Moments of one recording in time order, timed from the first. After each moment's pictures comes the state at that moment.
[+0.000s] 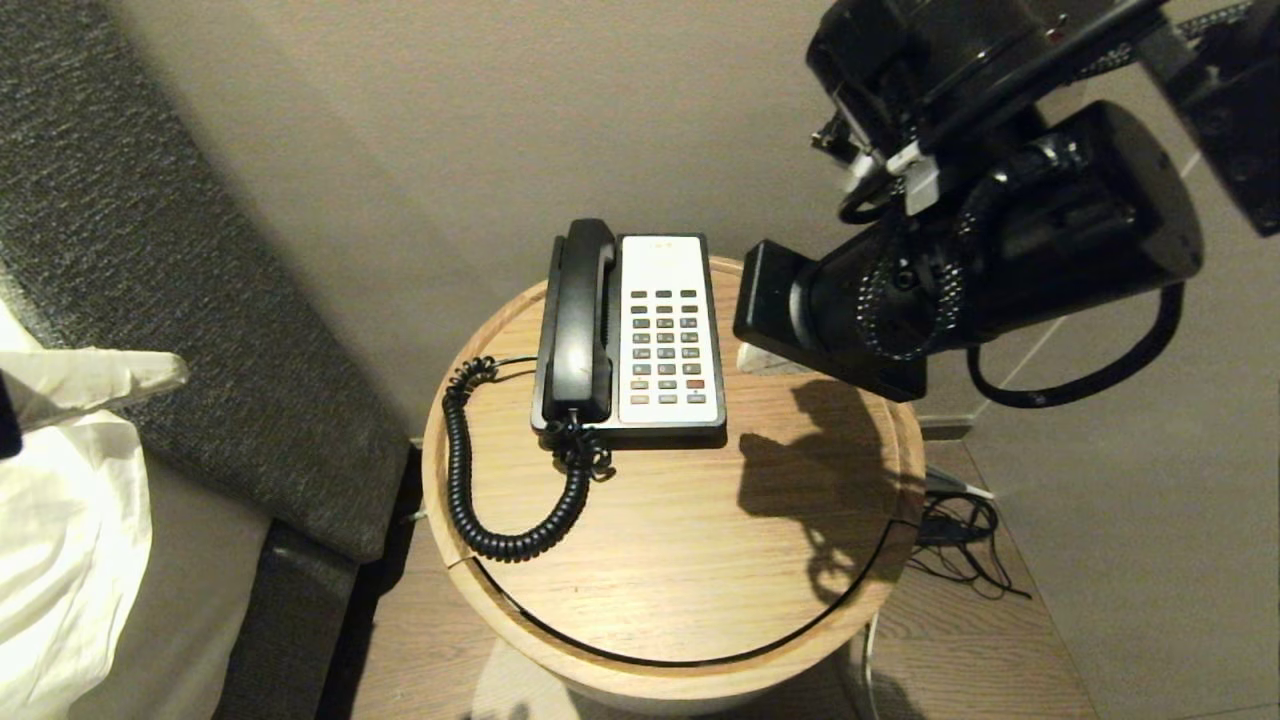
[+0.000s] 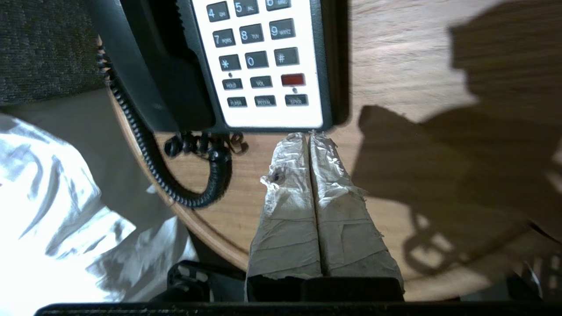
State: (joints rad) left arm -0.65 1.03 -1.21 0.57 0.36 -0.55; right arm 0.85 1.86 -1.93 0.82 -0.24 0.85
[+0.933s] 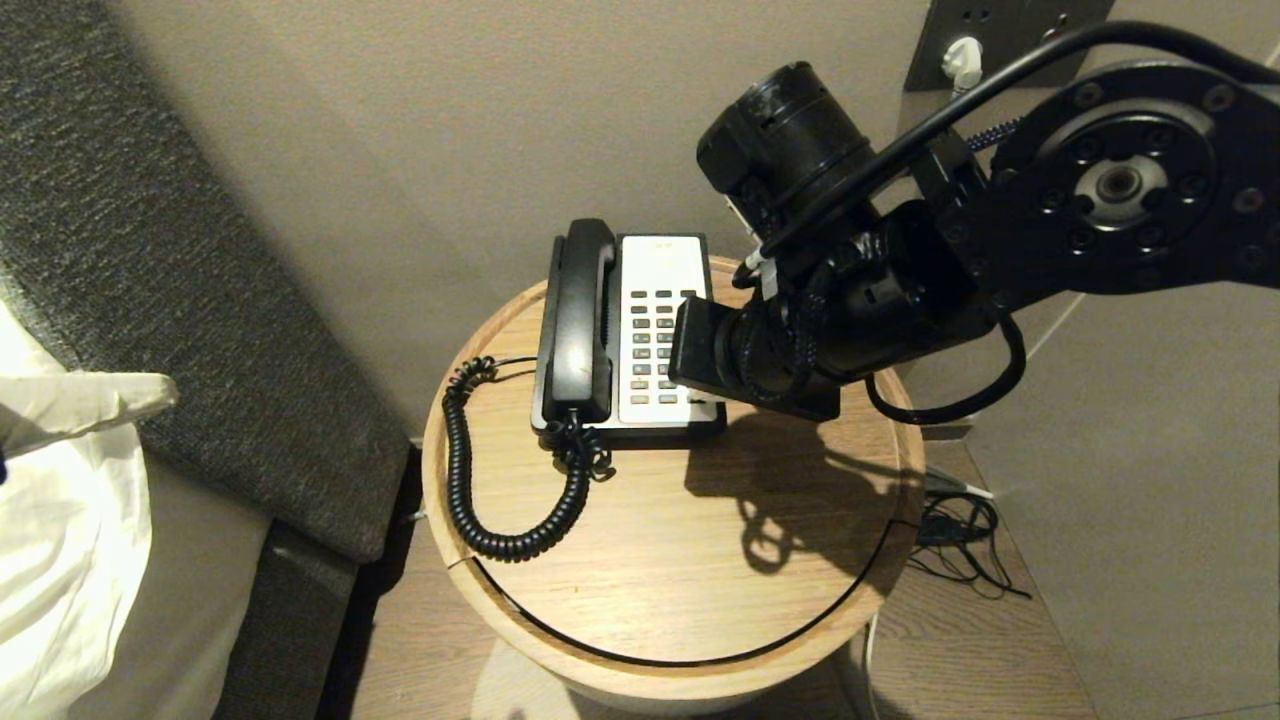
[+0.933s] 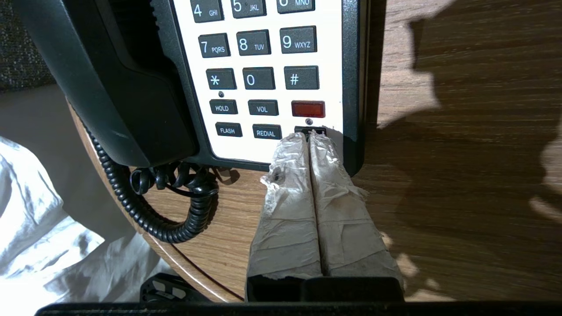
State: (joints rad) left arm -0.65 1.01 -1.18 0.57 0.36 -0.56; right arm 0.85 1.97 -1.94 0.75 -0.24 0.79
